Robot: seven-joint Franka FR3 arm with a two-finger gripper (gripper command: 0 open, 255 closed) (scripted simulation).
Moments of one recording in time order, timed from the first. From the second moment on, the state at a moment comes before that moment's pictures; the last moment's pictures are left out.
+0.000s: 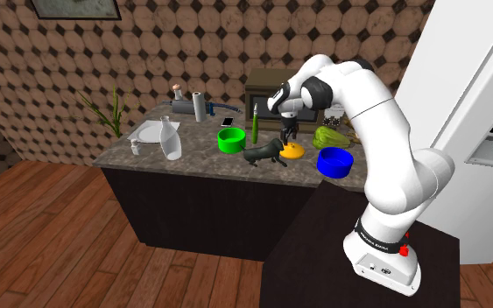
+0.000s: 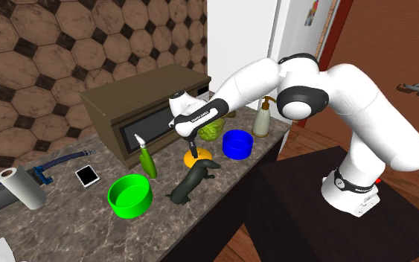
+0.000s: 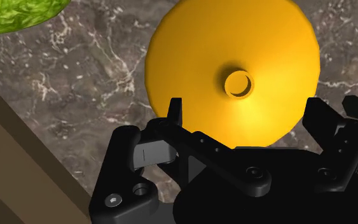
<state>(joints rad) -0.37 0.89 -0.38 -1.47 0.26 2.15 -0.74</state>
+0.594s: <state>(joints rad) -0.37 0.91 -0.37 -1.46 0.27 2.16 -0.74</state>
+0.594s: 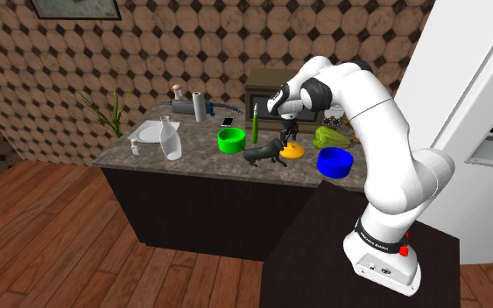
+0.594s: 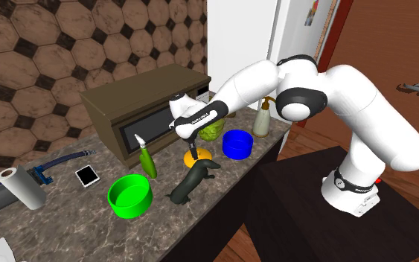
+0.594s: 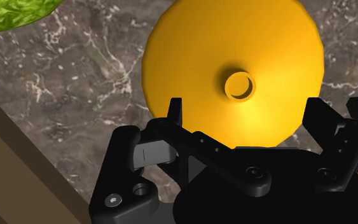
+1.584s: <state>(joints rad) -0.36 0.87 -0.38 -1.48 0.26 2.13 -0.73</state>
